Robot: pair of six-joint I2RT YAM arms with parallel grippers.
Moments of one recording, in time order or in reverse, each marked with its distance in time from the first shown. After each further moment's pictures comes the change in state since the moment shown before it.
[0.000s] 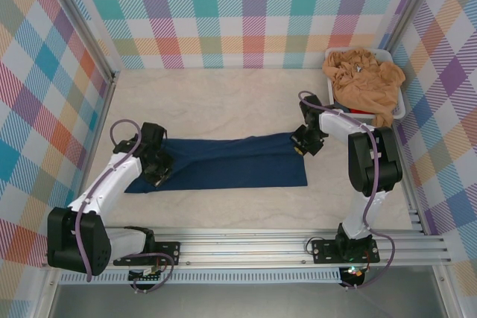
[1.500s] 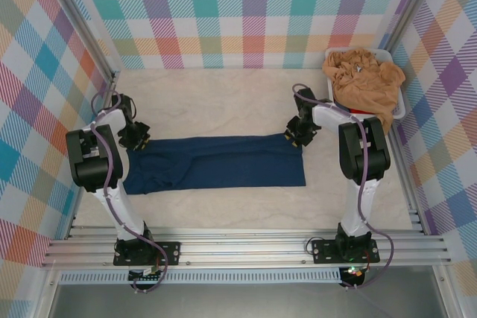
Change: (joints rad) left arm 0.423 0.720 0.489 0.215 0.057 0.308; right arm 0.006 0.152 0.143 0.084 -0.040 0.003
